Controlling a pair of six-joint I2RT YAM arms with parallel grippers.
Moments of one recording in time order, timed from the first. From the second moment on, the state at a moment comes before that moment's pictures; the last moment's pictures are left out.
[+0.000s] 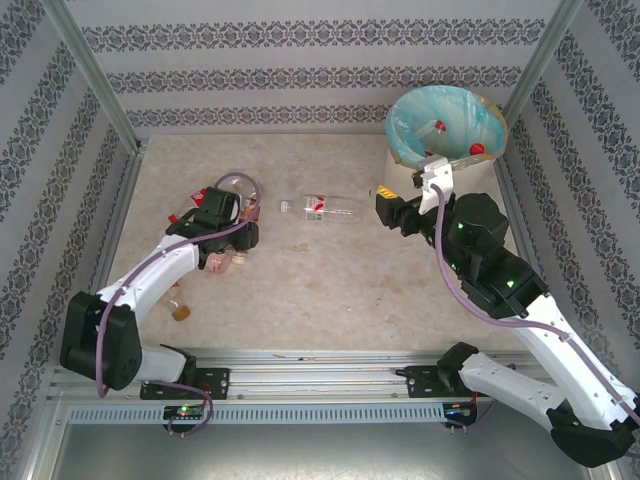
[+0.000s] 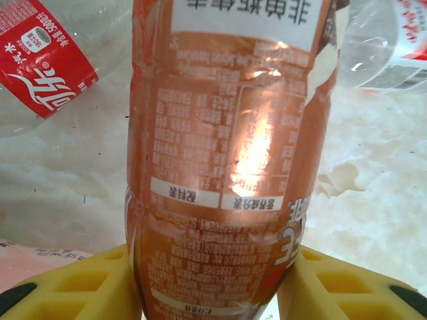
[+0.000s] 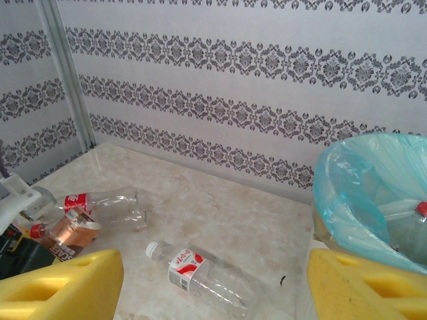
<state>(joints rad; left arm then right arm) -0.29 1.34 0.93 -0.52 0.02 -0.30 0.63 0.86 1.12 -0.40 0.18 0.04</state>
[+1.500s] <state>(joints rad) -0.75 0.84 0.82 -0.09 0.22 0.05 0.81 1.21 1.34 -0.33 -0.41 0.15</state>
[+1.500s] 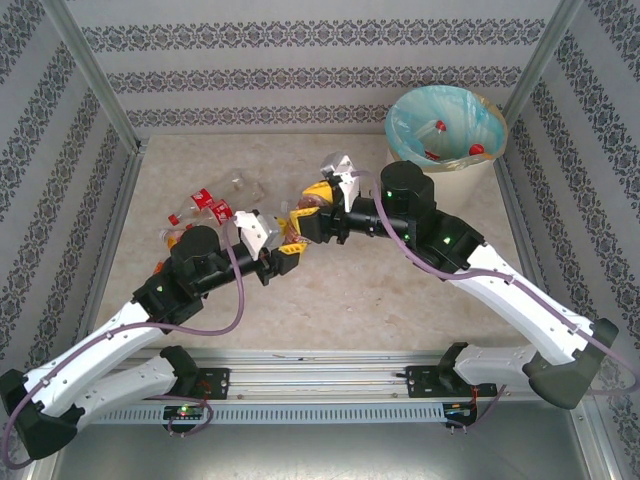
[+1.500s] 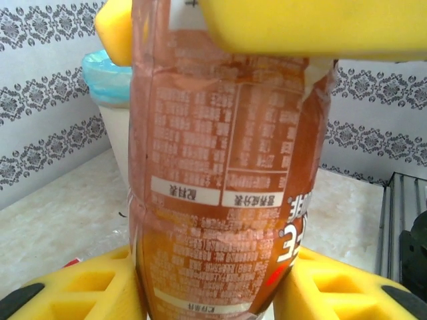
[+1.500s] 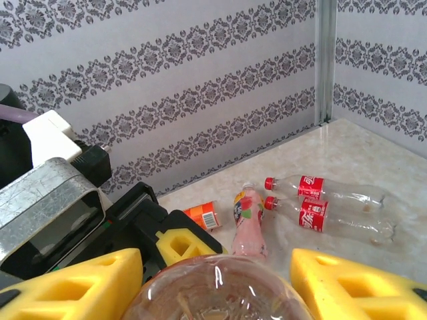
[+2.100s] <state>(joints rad) -0.76 0.76 0.81 -0.05 0.06 0.02 0.81 1.14 1.50 -0.43 -0.15 0.00</state>
